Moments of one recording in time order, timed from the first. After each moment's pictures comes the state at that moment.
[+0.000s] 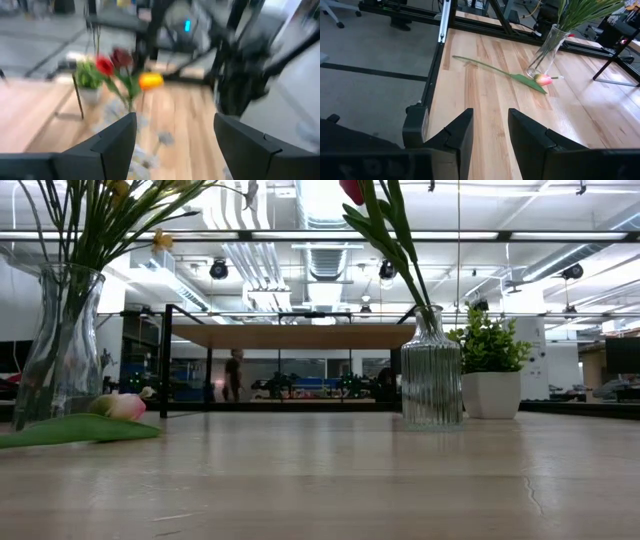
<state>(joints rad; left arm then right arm) -0.64 0.91 1.17 -0.56 -0.60 -0.37 0.99 1.89 1.30 -0.14 0.97 0.46</state>
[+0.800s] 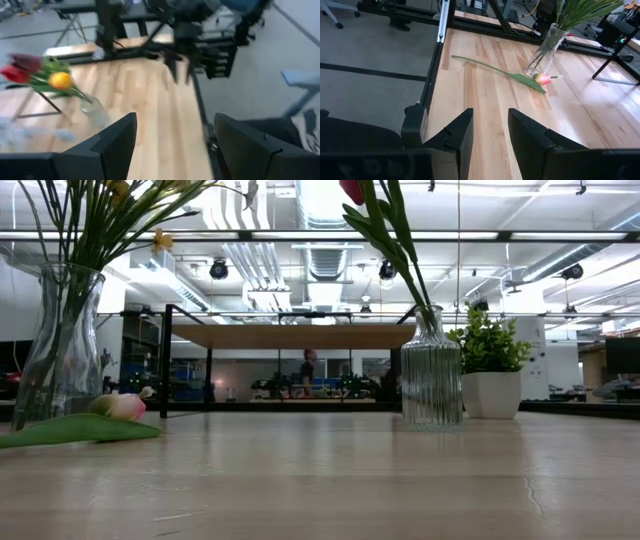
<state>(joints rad) -1.04 1.67 2.04 -1.16 -0.87 -0.64 0.98 1.89 1.30 -0.15 0.97 0.47</state>
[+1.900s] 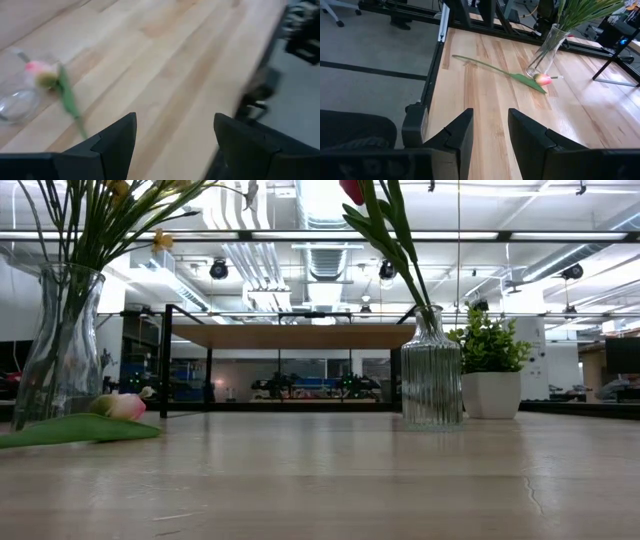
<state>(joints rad) -1.08 2.01 1.72 -1.20 -0.81 -1.75 0.98 1.88 1.30 -0.15 0.97 0.46</state>
